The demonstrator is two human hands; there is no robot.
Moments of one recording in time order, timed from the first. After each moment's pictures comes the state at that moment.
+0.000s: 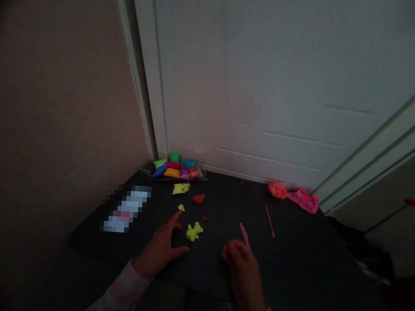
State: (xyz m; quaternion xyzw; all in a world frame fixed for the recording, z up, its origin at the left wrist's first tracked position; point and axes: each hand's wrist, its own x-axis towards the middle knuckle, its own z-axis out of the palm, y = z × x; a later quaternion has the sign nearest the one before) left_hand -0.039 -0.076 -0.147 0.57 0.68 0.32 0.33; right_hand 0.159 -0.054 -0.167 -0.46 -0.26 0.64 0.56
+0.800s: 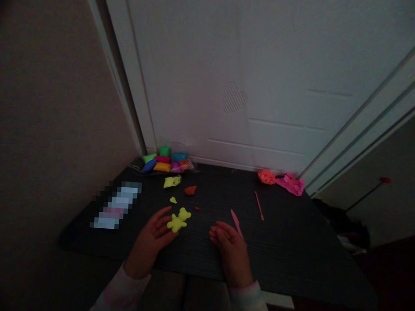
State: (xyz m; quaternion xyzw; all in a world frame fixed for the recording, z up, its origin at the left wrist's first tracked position) left_hand -0.022 -0.084 -0.143 0.34 0.55 0.57 0.52; right_hand 0.158 -0.054 -0.167 -0.46 -0.26 0.65 0.55
